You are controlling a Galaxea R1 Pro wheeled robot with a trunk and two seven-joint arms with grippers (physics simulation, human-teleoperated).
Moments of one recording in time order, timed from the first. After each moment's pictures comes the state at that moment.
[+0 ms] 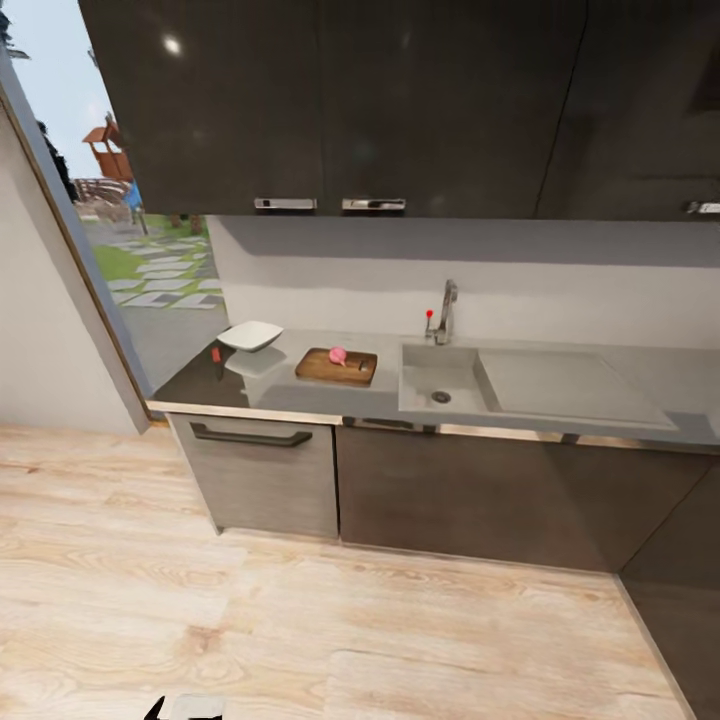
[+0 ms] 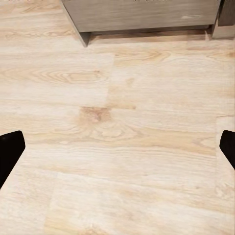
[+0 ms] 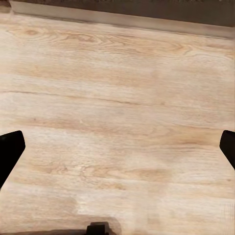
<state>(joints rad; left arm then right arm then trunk) -0.41 0.03 -0.51 0.08 0.39 -0.63 0.23 -0.26 -0.13 0.44 -0.24 -0.45 -0.41 -0.06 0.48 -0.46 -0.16</state>
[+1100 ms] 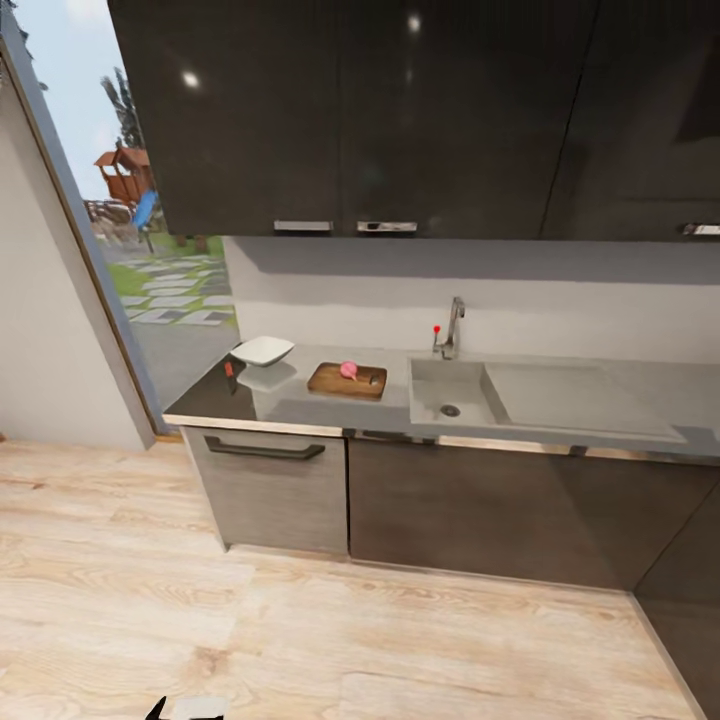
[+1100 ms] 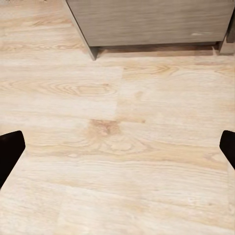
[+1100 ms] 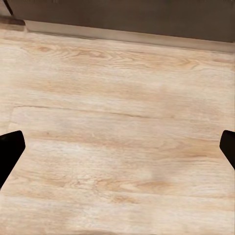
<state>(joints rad) -0.41 0.02 -0.51 0.08 0.39 -0.63 0.23 -0.26 -0.13 0.44 -0.24 -0.45 -0.41 -0.06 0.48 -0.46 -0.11</state>
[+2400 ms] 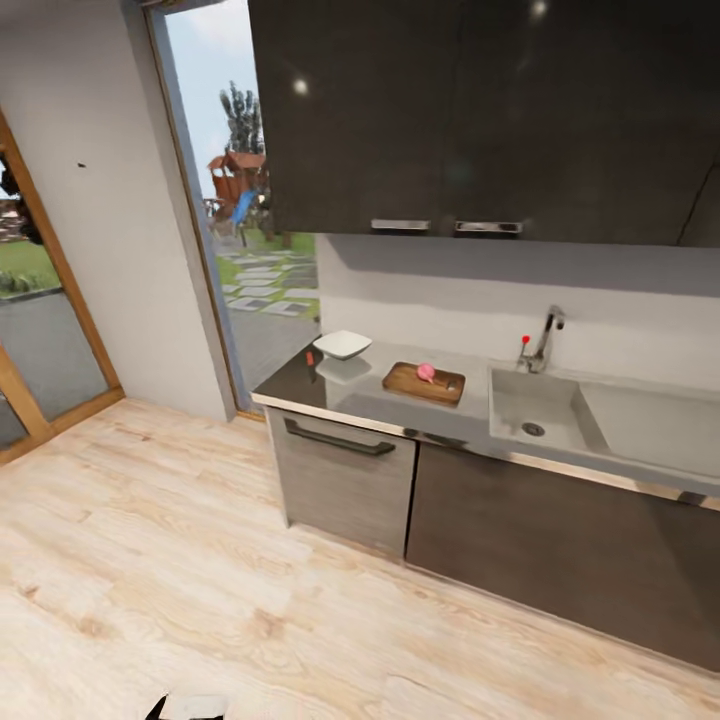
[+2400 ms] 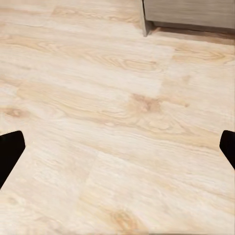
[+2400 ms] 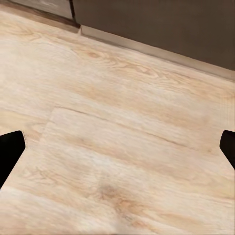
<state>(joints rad) -0.41 0.02 -0.51 0.08 0.39 -0.63 0.23 -0.26 -0.13 0.44 -0.24 -0.45 -0.41 -0.06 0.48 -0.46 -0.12</state>
